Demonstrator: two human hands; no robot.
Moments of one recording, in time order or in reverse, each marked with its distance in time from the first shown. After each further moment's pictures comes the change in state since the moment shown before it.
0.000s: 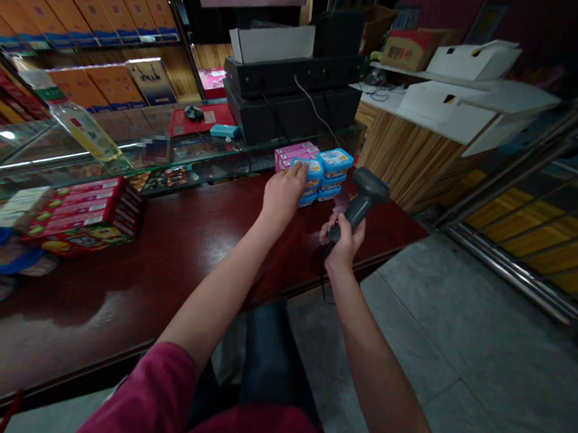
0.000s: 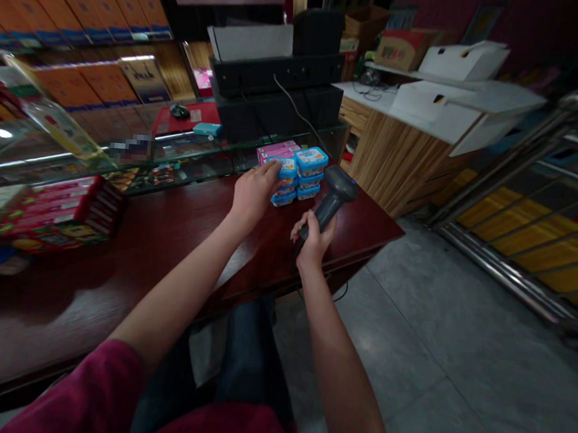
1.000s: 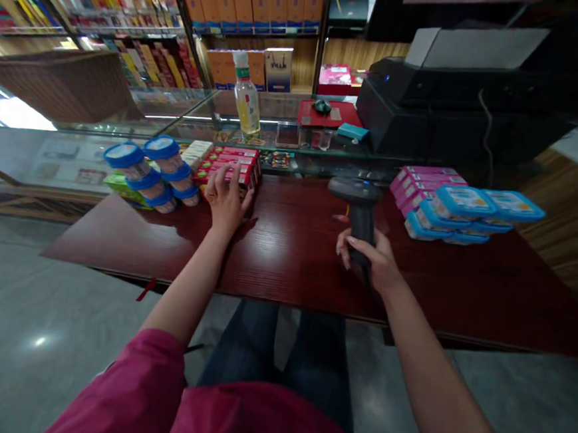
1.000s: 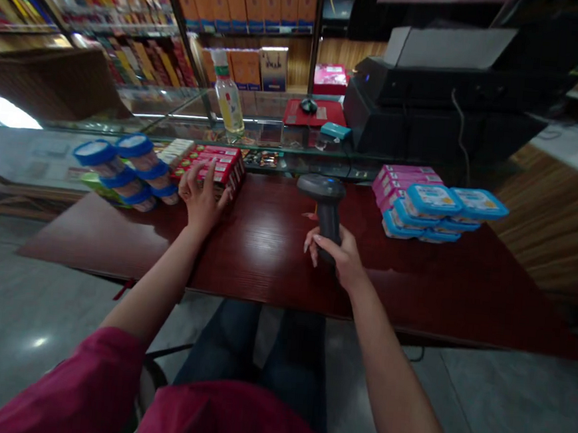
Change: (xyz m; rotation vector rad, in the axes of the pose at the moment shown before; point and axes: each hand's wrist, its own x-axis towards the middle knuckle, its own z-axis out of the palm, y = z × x) left_hand -0.162 -0.100 -0.325 1.002 0.518 -0.284; right_hand -0.062 0.013 0.109 -0.075 -0.991 0.501
